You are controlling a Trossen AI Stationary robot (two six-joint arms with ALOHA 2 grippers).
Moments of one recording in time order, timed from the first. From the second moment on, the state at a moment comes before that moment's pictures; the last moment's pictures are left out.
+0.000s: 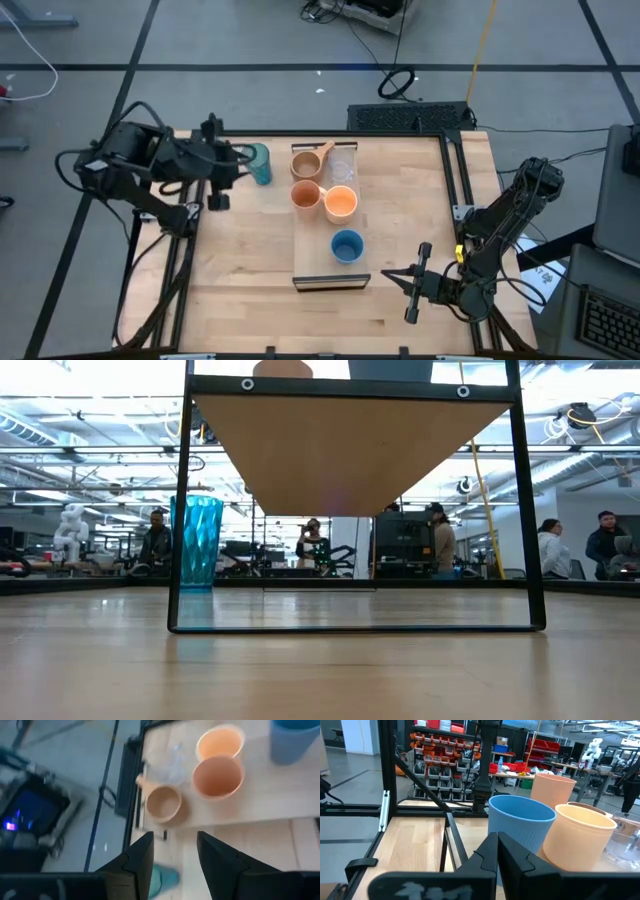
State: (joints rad) left arm -0.18 1.37 2.03 -1.50 -0.48 0.07; right arm 0.96 1.37 0.73 0.51 1.23 0.03
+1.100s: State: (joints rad) left arm 0.43 1.49 2.06 -1.57 -0.13 0.02; right arm 0.96 1.37 0.73 0.50 1.23 0.01
